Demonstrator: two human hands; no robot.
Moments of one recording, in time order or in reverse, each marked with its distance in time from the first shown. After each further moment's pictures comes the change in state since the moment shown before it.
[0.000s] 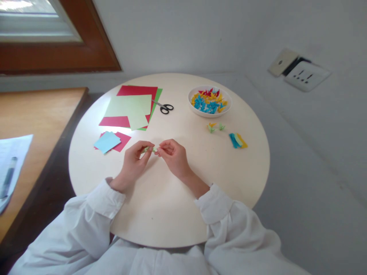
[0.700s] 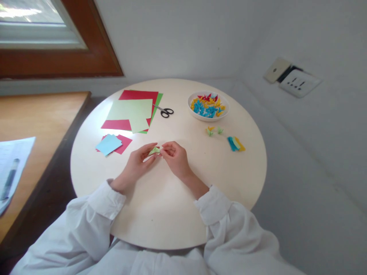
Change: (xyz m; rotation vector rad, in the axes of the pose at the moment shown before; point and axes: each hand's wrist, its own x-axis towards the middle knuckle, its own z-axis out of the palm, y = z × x) left_hand -0.002 -0.019 0.003 -0.062 -0.171 -0.044; right_hand 0.004 0.002 -0.006 -0.059 0.036 0.017
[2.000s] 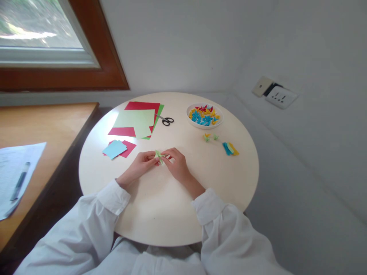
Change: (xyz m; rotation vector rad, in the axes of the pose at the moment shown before) left_hand 0.010 0.023 -0.011 -0.208 -0.228 -0.168; right_hand -0.005 0.003 -0.009 -0.446 -0.071 -0.393
